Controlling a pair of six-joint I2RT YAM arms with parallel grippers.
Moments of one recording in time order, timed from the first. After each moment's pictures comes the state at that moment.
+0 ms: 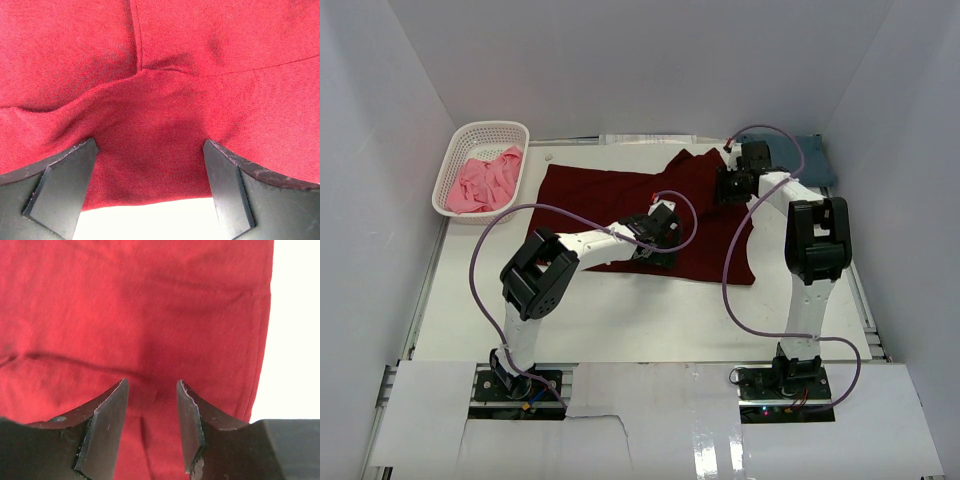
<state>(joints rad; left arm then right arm) -0.84 2.03 1.37 -0.41 -0.27 -0.45 0.15 2.10 1.55 -0.34 -0.25 -0.02</state>
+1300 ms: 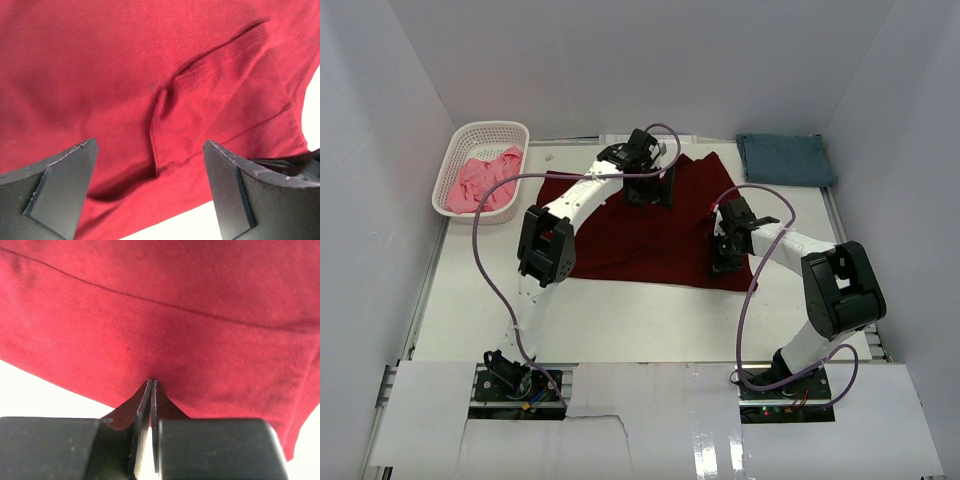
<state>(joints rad) -0.56 2.28 2.13 -0.83 0.16 -0.35 0.37 1.63 0.92 -0.46 -0.21 0.20</state>
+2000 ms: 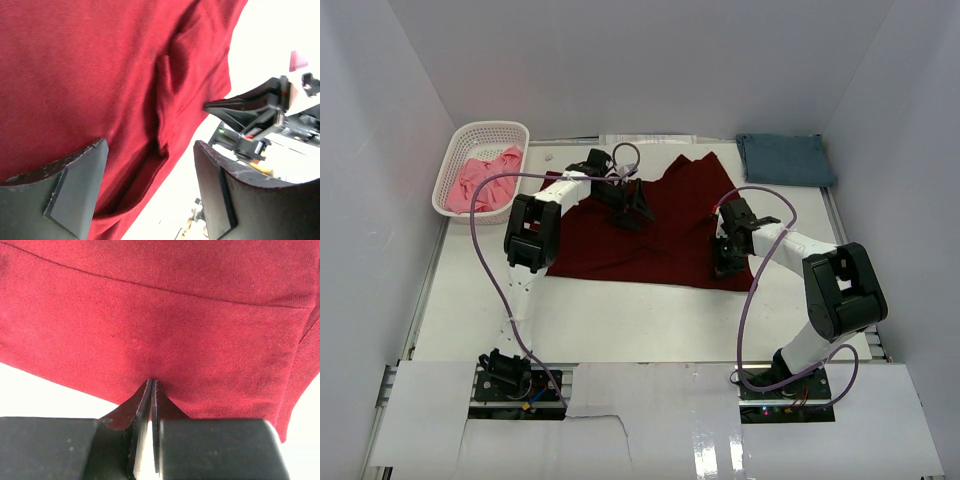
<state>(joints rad) -0.34 2.44 1.96 -0.68 0.90 -0.36 0.37 1.62 0.92 -0.53 -0.17 0.20</state>
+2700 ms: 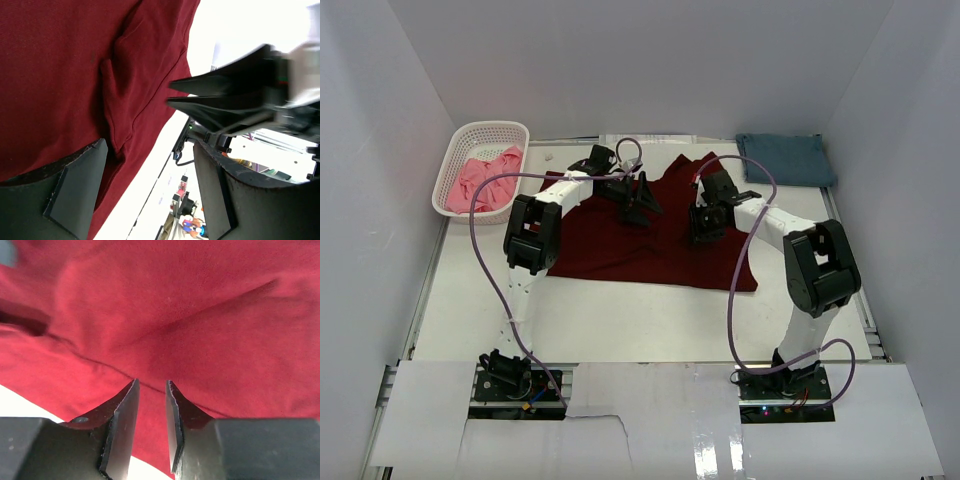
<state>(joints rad) -0.35 2.41 1.93 -0.54 1.03 -0.52 0.42 1.79 1.22 -0.46 -0.18 0.17</state>
